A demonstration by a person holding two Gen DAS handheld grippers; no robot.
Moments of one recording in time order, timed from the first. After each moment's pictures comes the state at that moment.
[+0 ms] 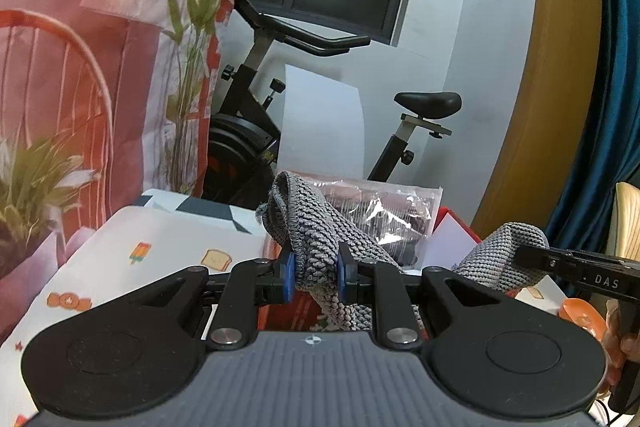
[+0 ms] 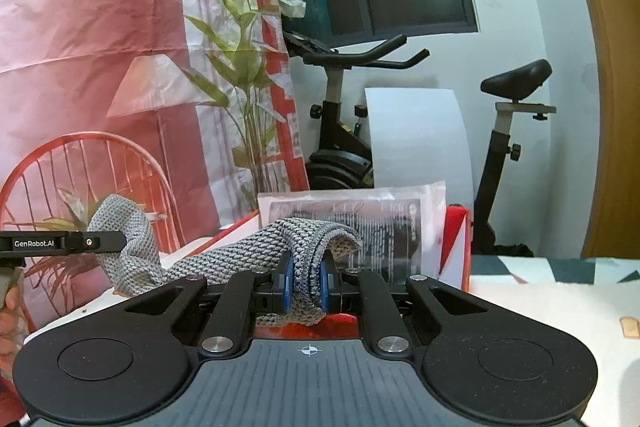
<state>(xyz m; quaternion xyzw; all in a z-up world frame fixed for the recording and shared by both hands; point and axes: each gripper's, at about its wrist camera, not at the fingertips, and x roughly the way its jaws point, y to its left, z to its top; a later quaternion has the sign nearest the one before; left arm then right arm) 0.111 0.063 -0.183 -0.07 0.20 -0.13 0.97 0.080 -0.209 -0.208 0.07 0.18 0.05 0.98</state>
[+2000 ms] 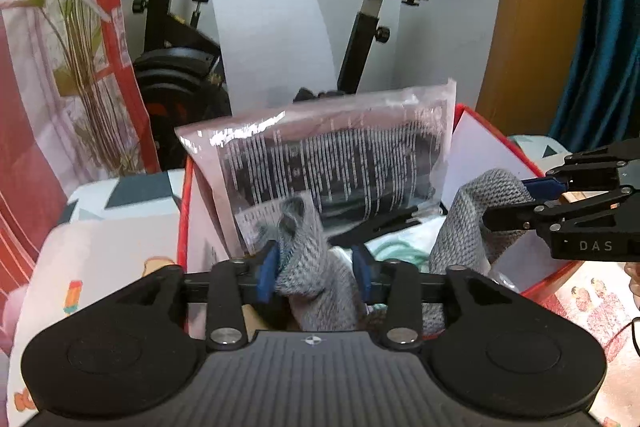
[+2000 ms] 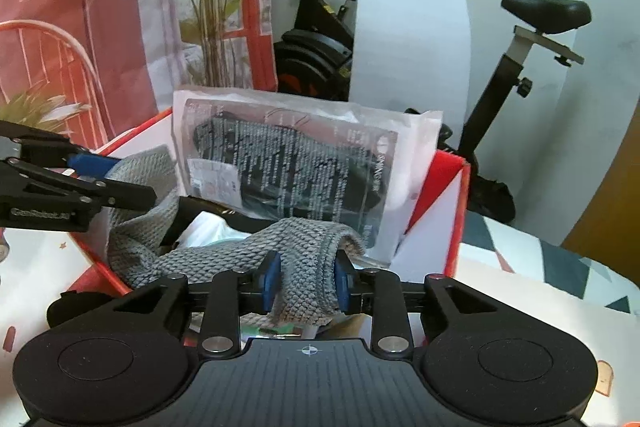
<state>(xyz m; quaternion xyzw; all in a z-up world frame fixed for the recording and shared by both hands) 0.260 -0.014 -0.212 0.08 0.34 -0.18 0.92 0.228 -0.244 -0.247 -0.01 0.37 0.03 0.93</state>
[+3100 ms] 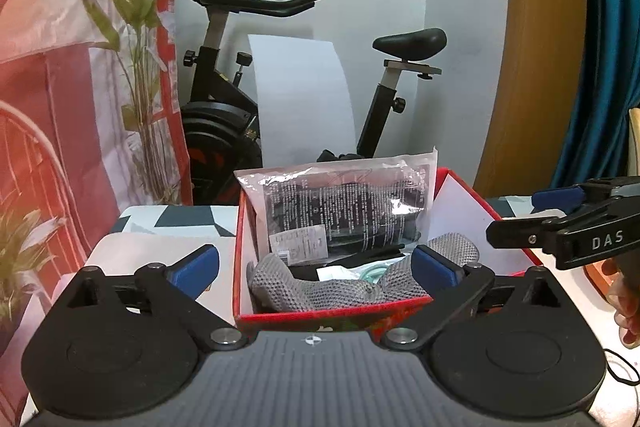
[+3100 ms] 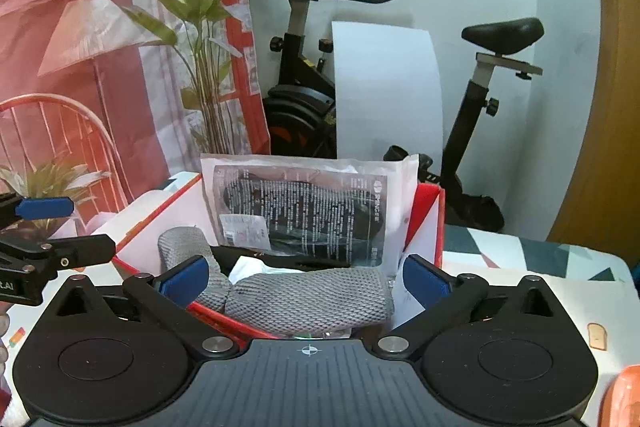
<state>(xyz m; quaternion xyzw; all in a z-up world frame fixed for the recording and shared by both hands) 0.172 0.008 -0.168 0.03 0.26 -0.14 0.96 0.164 -0.221 -0.190 0.04 0.31 -0.01 0.95</state>
